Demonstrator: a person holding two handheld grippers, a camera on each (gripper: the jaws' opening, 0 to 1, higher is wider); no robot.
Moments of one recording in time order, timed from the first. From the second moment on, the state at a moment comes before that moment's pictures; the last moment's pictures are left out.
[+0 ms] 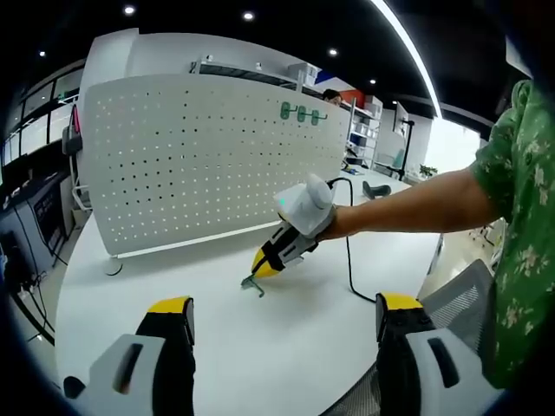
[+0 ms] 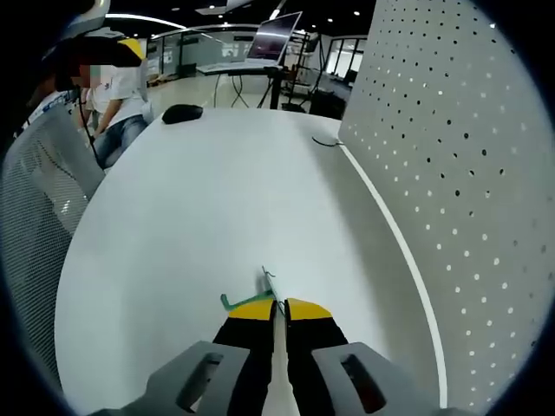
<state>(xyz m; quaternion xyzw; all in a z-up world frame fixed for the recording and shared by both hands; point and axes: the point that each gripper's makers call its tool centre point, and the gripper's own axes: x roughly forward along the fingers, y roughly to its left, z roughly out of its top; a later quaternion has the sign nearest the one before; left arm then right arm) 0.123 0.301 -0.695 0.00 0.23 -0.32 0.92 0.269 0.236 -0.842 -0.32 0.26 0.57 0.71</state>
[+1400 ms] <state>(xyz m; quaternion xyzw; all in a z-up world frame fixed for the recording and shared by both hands) 0.122 0.299 -0.697 -0.01 0.23 -0.32 0.92 0.259 0.238 -0.844 -0.36 0.25 0.57 0.70</state>
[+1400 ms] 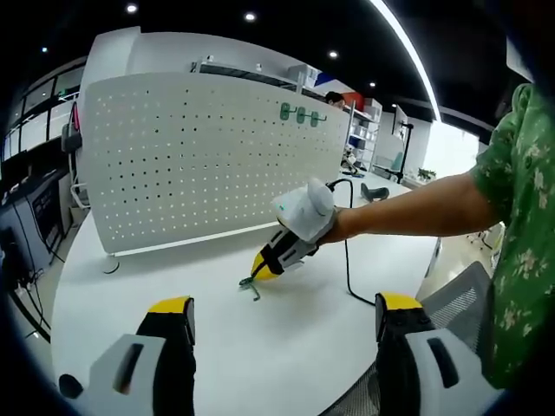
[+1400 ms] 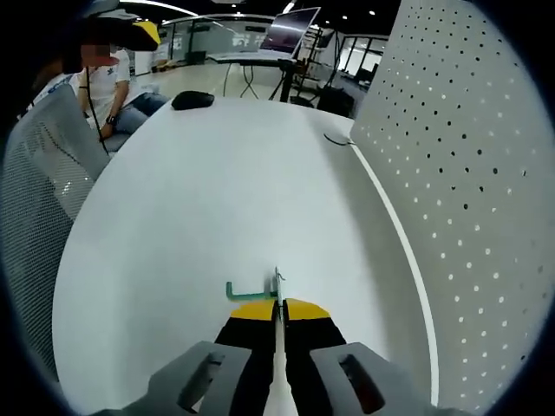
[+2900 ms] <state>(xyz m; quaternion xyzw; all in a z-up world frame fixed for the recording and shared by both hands) 0.137 0.277 -0.647 0.02 0.17 -0.37 0.91 0.261 0.220 -0.709 -0.13 0.16 0.47 0.86</state>
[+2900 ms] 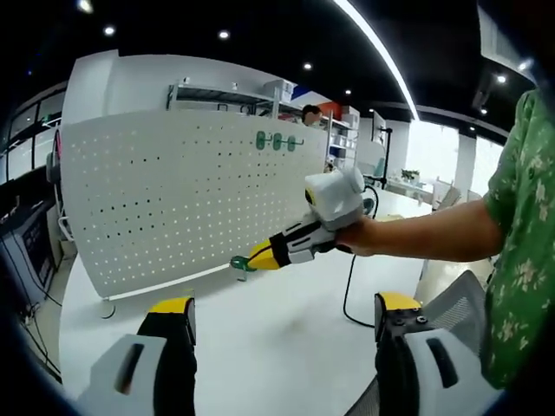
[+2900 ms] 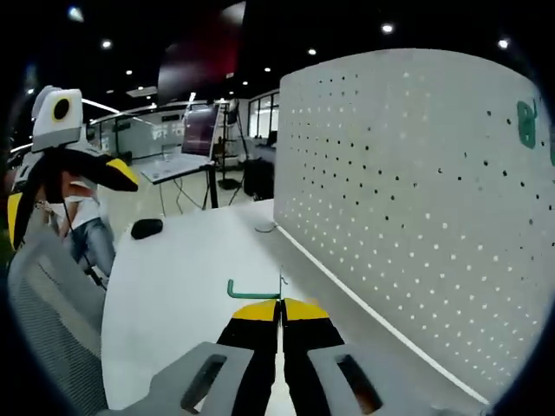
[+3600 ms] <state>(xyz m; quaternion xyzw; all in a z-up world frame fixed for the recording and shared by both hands) 0.158 0.270 -0.573 0.03 0.08 -0.39 0.92 0.238 0.202 -0.598 -0.04 0.04 0.42 0.91</state>
